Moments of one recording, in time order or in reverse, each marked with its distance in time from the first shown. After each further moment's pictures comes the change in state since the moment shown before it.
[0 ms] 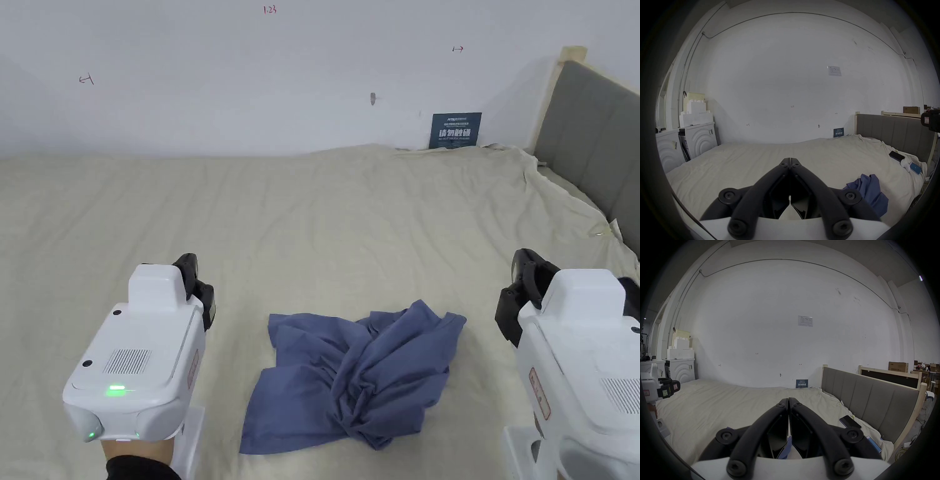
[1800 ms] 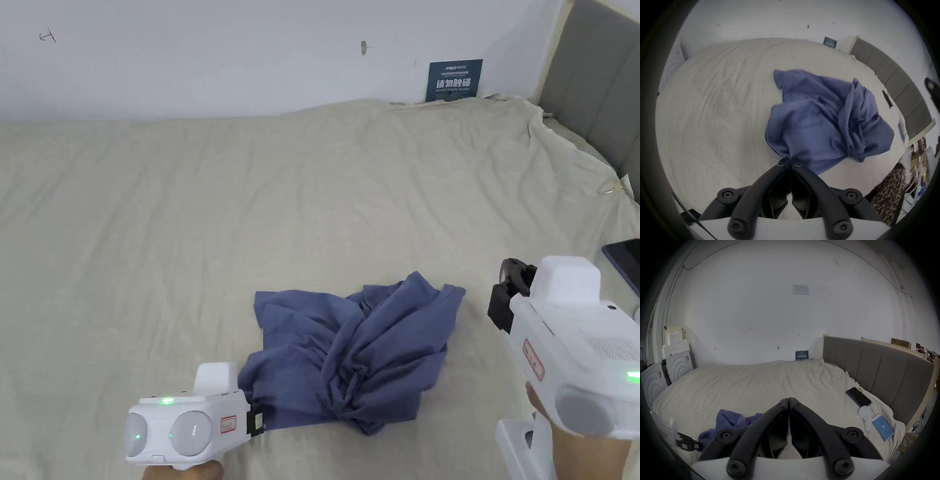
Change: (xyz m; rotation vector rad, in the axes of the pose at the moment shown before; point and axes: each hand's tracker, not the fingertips) left arm 0.035 -0.127 -0.057 -0.912 -0.251 0.194; right arm 0.033 -0.059 -0.090 -0.318 0.026 -0.085
